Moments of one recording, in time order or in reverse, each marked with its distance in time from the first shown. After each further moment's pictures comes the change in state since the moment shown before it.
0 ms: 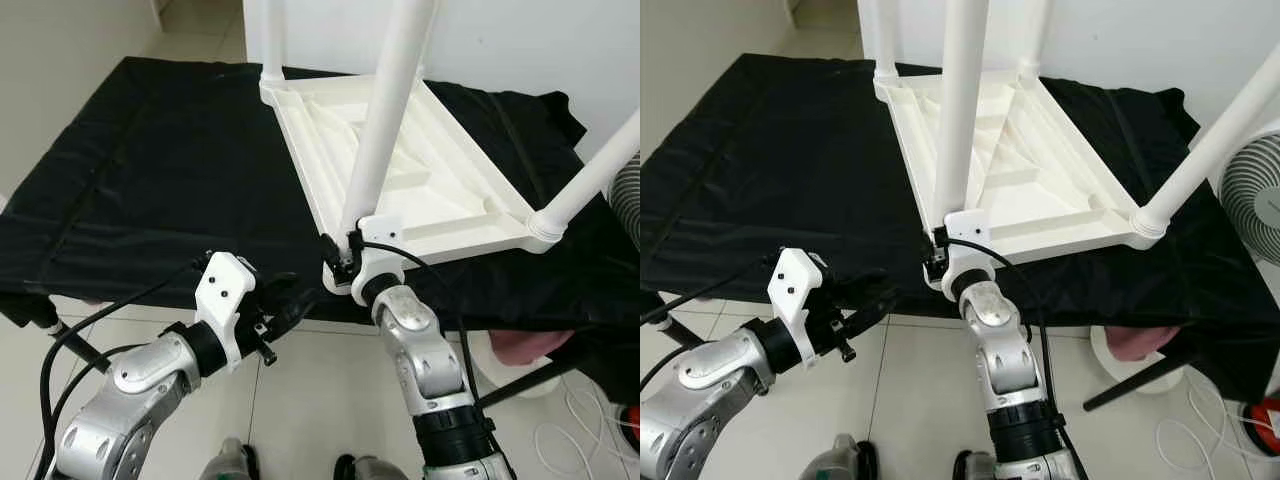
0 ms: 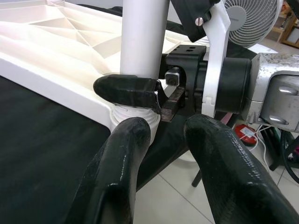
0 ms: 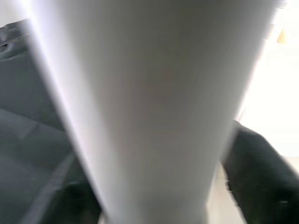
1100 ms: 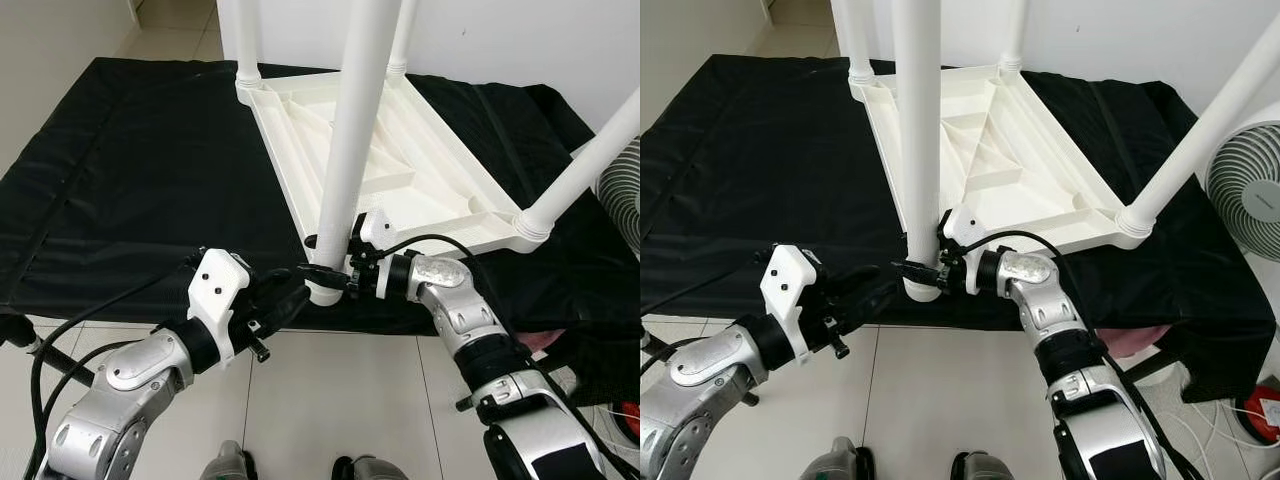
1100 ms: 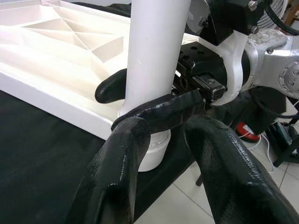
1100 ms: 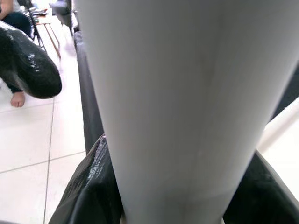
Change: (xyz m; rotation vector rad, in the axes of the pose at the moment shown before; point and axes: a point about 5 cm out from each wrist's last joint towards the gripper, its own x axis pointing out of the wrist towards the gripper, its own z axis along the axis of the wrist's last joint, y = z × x) left arm -0.003 0.005 0.002 0.022 0.008 0.014; right arm 0.022 -0.017 -0.004 -0.209 -0.054 0.906
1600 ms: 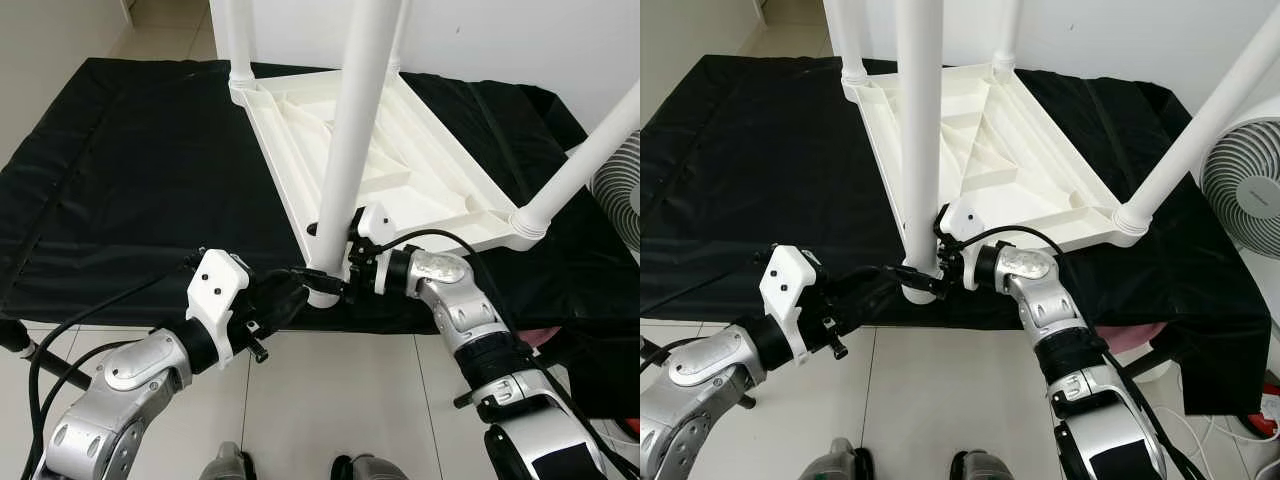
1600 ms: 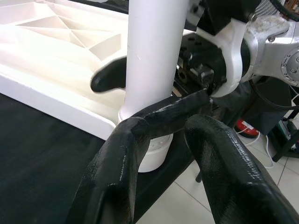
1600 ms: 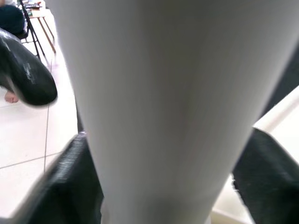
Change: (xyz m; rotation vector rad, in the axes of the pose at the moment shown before) left arm -0.001 0.001 -0.001 0.010 0.013 -0.001; right arm 0.004 -0.003 0.004 -0.011 0.047 0.033
